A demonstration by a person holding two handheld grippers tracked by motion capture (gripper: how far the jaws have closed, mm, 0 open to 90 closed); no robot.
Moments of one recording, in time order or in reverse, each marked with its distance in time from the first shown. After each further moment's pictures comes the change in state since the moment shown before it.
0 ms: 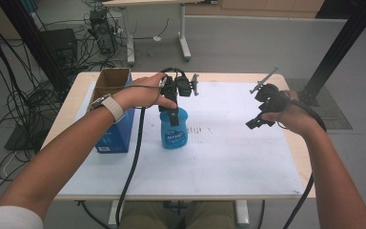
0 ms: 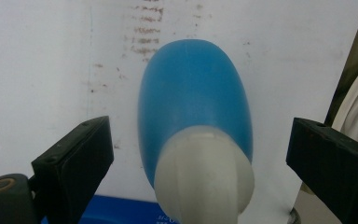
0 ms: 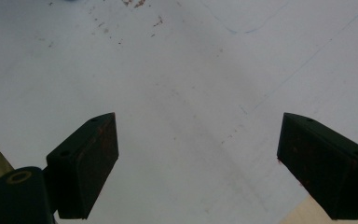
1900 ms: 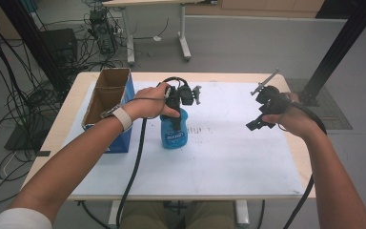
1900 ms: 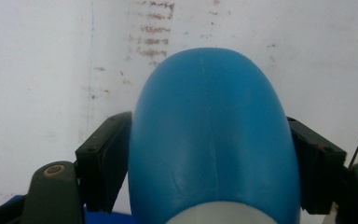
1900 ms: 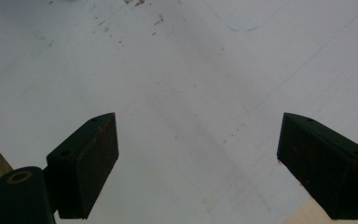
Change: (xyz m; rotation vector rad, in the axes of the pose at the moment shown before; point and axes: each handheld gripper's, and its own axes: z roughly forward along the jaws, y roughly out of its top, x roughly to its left) left arm -0.011 0.008 0.033 0.013 0.064 -0.004; right arm 0.002 -0.007 0.002 -0.010 0.000 0.005
